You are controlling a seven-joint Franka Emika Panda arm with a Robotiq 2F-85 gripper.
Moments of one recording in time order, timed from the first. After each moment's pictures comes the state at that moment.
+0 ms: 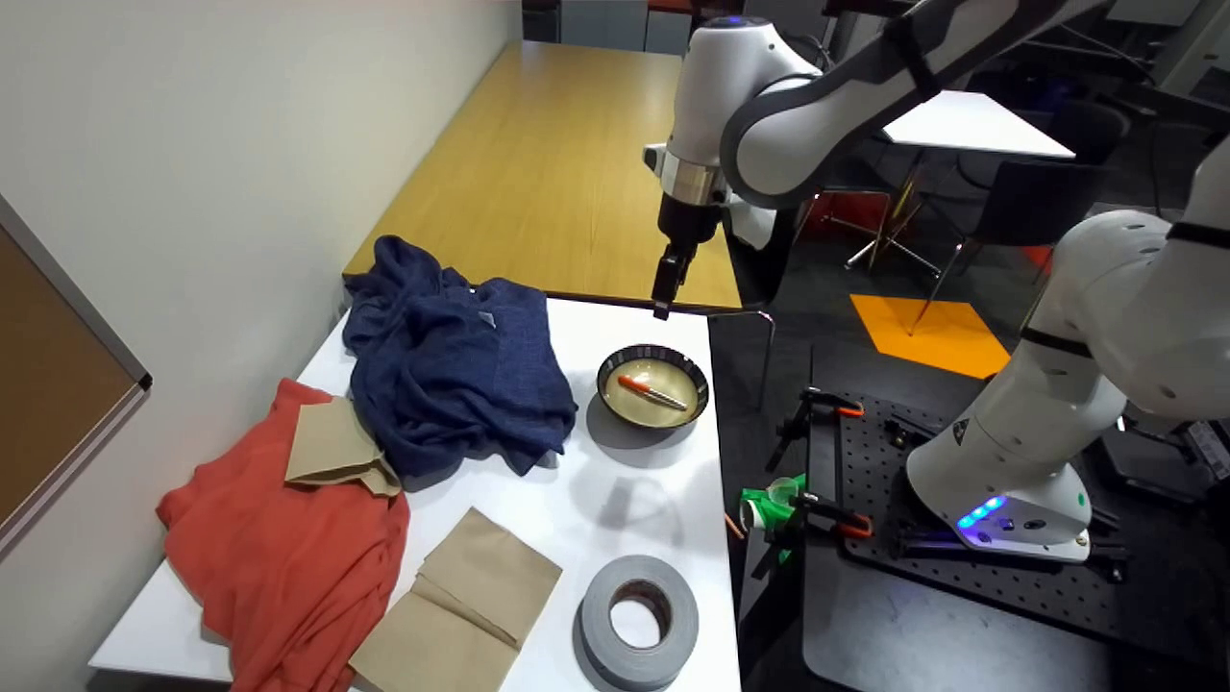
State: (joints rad) arm -0.04 -0.08 -0.10 -2.51 0.03 2.47 -0.12
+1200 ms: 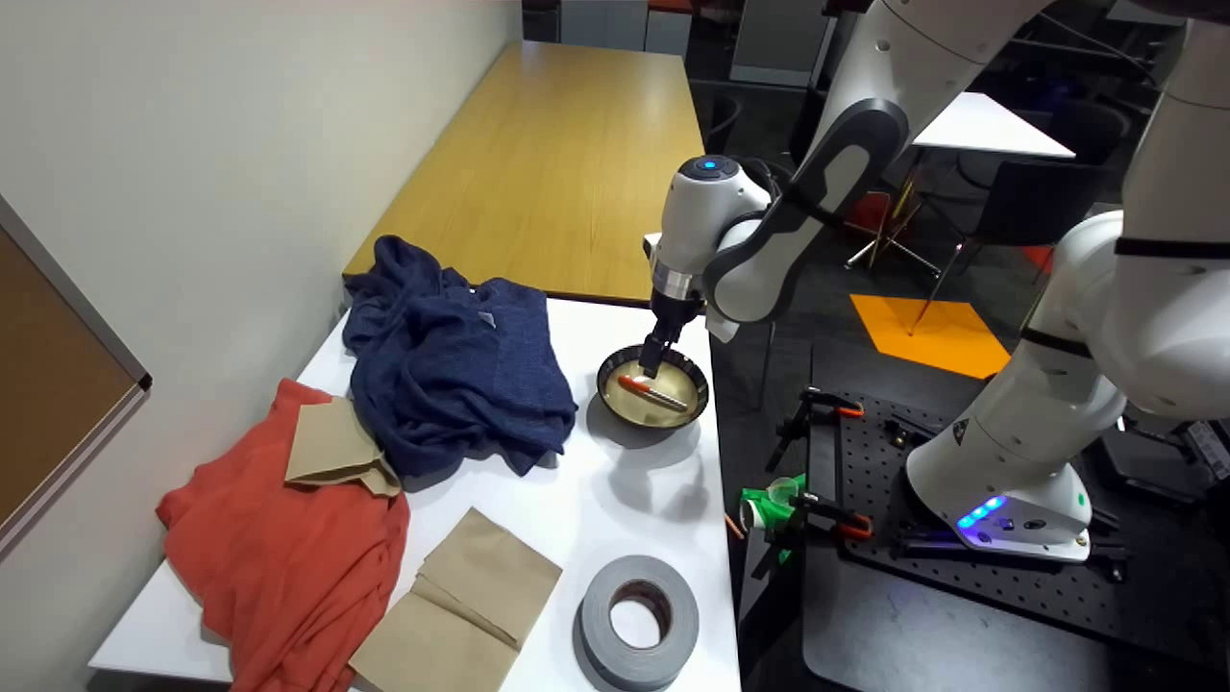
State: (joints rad) arm -0.04 0.28 -0.13 -2.55 -0.08 2.89 0.08
